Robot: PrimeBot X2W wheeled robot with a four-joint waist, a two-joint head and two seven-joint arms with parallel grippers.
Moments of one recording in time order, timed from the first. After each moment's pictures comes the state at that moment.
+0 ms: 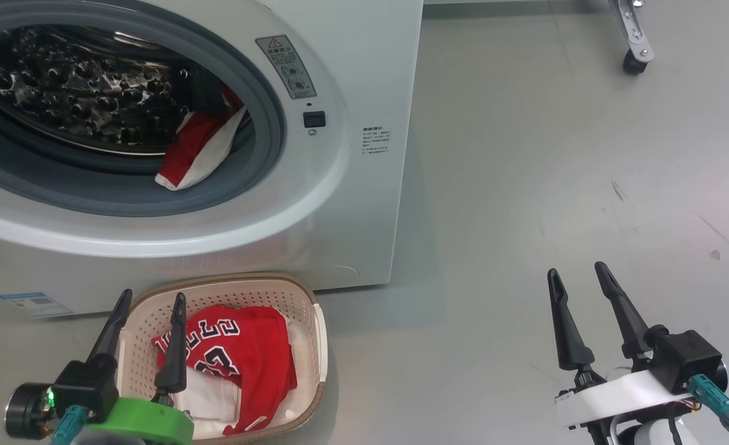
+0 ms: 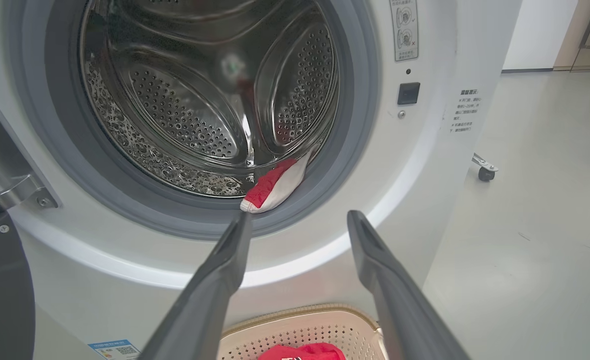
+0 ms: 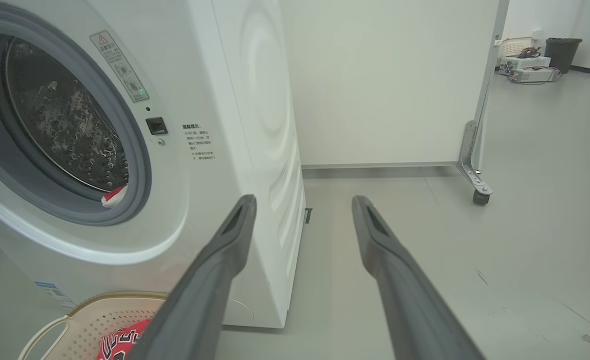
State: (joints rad) left arm 0.00 0.04 -0.01 0.14 -0.17 -0.12 -0.25; right arm 0.07 -0.04 0.13 0.02 0.26 0.12 -0.25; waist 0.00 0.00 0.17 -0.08
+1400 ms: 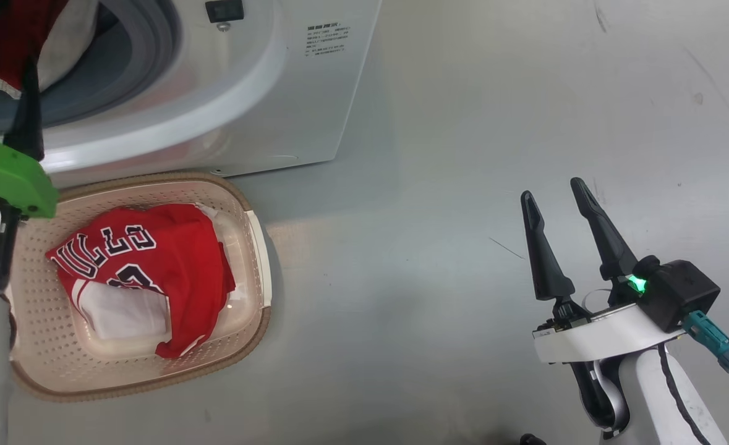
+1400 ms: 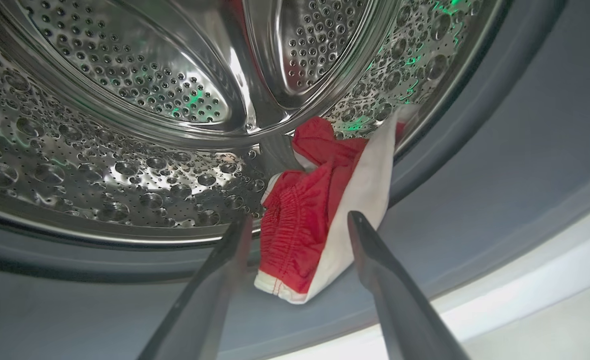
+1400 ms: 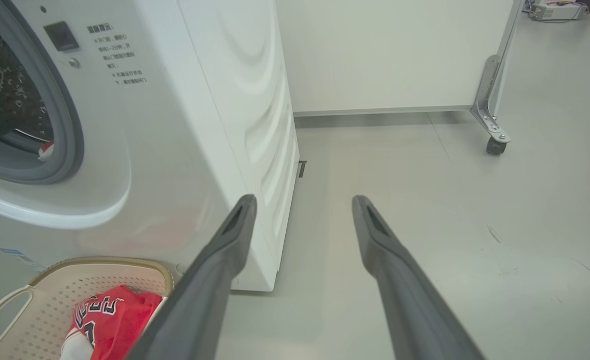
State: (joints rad) left arm -0.62 0.26 0.00 0.35 -0.23 -0.12 0.02; right arm -0.11 -0.04 0.19 -0.02 0.28 0.12 -0.25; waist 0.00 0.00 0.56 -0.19
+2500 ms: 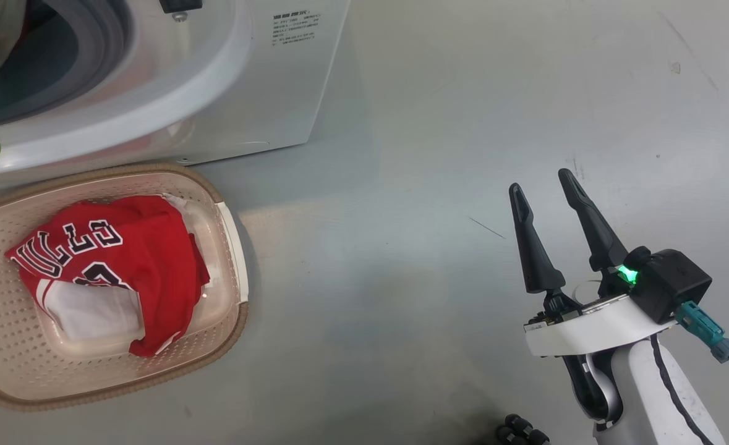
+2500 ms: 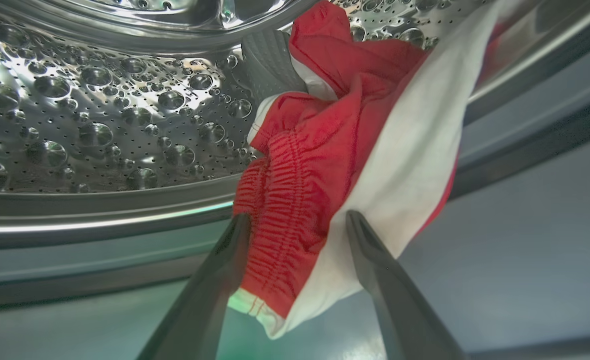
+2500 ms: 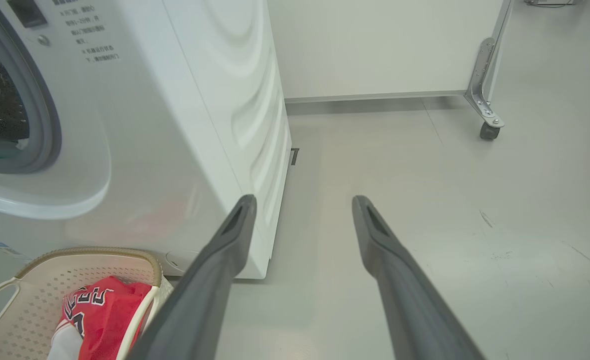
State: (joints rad) left arm -0.90 0.38 -0.13 0.64 -0.34 -0.12 0.30; right arm -0.15 -0.04 0.22 -0.01 0.30 0.12 -0.25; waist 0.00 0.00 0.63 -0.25
